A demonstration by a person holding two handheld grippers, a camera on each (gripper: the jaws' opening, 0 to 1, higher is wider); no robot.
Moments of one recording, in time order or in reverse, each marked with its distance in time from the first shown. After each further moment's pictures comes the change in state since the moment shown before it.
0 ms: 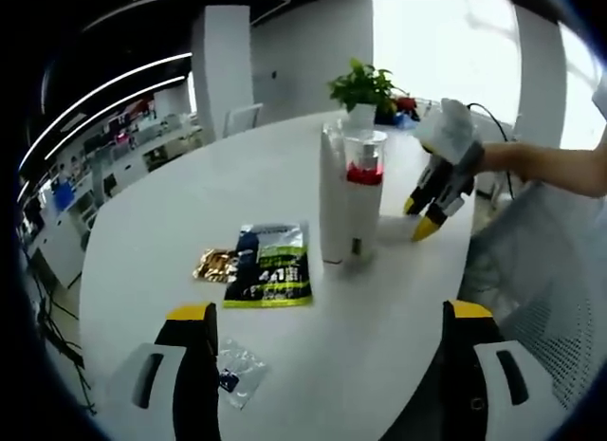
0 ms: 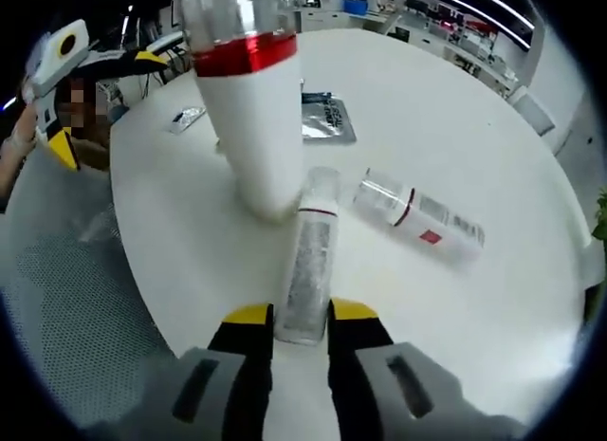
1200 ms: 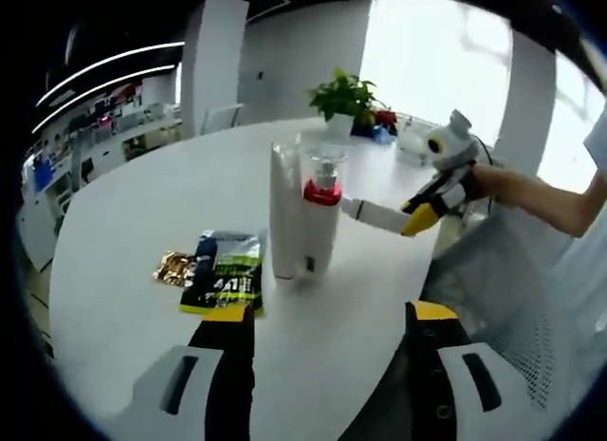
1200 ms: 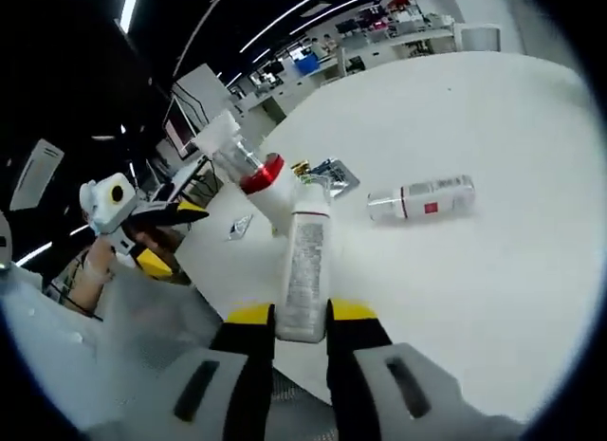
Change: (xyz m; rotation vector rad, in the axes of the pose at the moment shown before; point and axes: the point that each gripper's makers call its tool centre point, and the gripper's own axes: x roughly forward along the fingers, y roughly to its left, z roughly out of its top) left arm -0.002 -0.046 0.021 -0.105 -0.057 -0.164; right arm -0.071 0.038 0.021 0.491 -0.426 0.275
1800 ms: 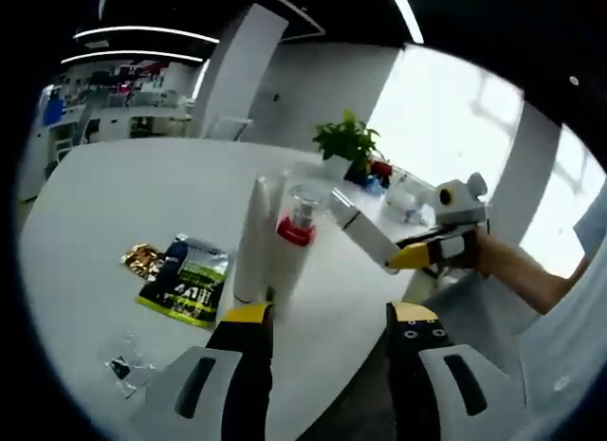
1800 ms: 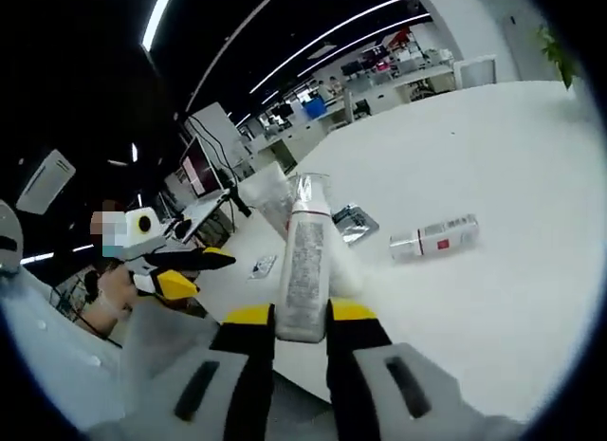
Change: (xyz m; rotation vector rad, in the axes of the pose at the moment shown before) left arm 0.006 -0.029 0.025 -0.226 -0.170 -0.078; right arm -0.017 0.033 0.025 -0.024 -0.193 0.016
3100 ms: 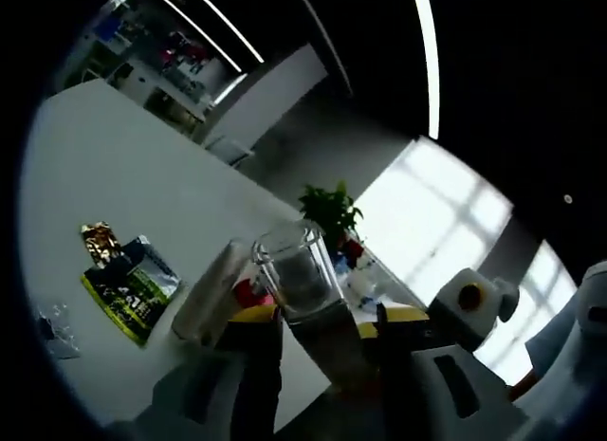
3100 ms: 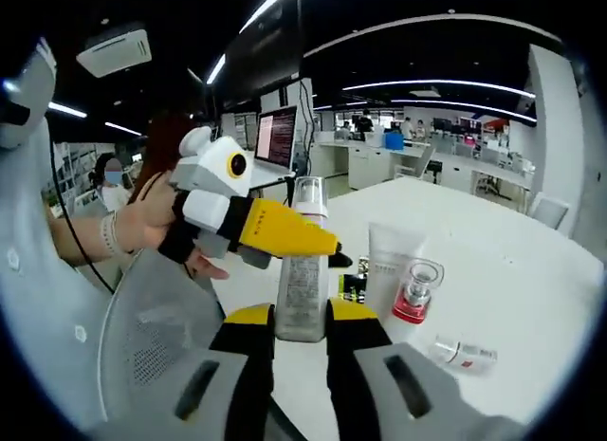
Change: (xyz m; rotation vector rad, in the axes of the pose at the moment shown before) left arm 0.005 -0.008 0.063 -0.390 -0.308 -0.142; right arm 0.050 0.098 0.019 -0.618 0.041 0.096
